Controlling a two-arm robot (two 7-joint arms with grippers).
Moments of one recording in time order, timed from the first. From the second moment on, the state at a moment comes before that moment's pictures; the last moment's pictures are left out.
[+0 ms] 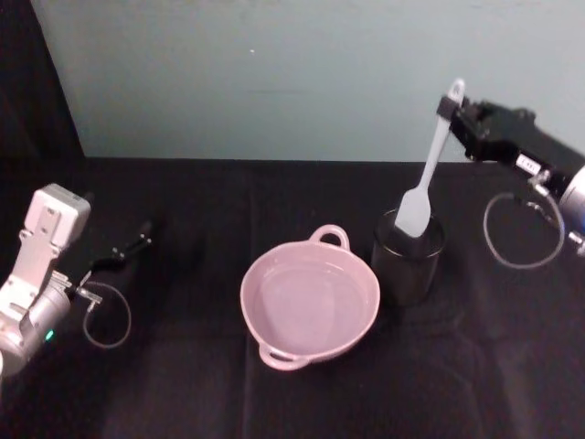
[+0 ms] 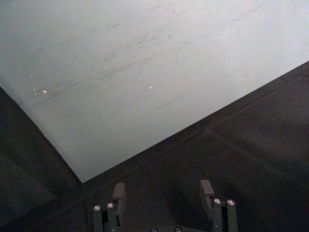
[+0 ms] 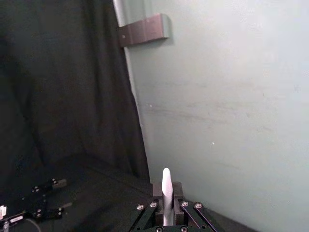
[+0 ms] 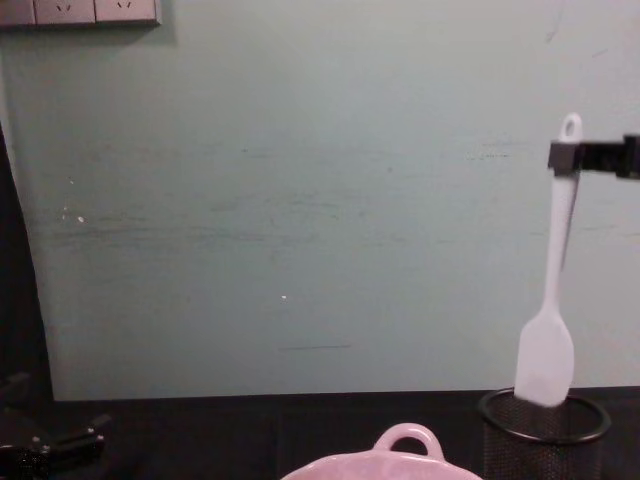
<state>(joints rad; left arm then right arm) -0.20 0.60 0.45 -1.41 -0.25 -0.12 0.03 0.34 0.67 -0.33 -1.66 0.82 0.13 0.36</state>
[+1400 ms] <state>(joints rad) -0.20 0.60 0.45 -1.41 -0.25 -0.12 0.03 0.40 0.65 -0.40 -1.72 0.77 0.19 0.44</state>
